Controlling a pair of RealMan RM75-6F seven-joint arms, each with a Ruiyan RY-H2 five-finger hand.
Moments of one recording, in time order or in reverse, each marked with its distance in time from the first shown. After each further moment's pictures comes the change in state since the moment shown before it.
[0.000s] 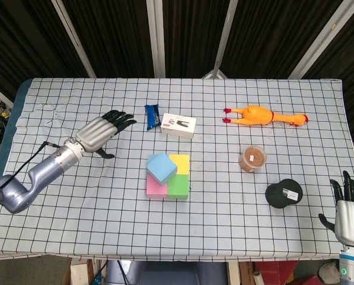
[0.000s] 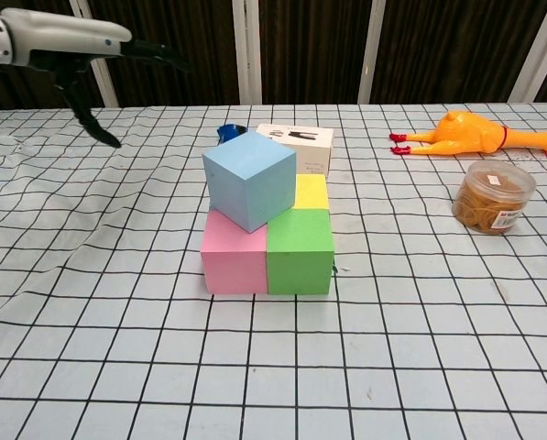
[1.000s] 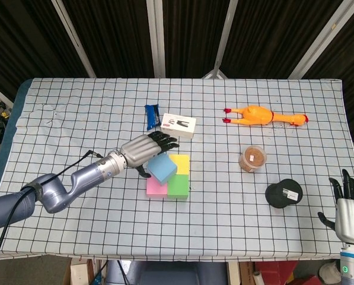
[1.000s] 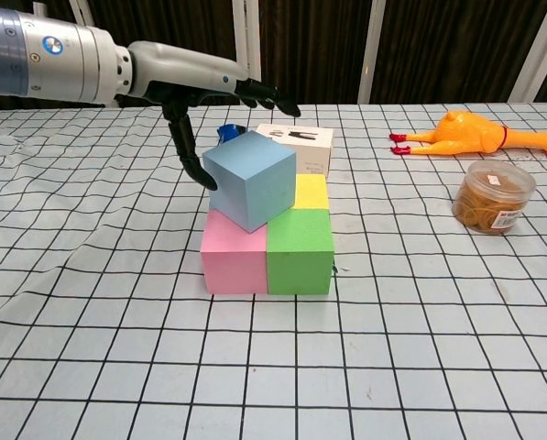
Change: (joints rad) left arm -0.181 -0.069 0.014 -0.158 -0.124 -0.149 0.105; right arm 0.012 0.005 0.002 0.026 -0.010 -0.011 0.057
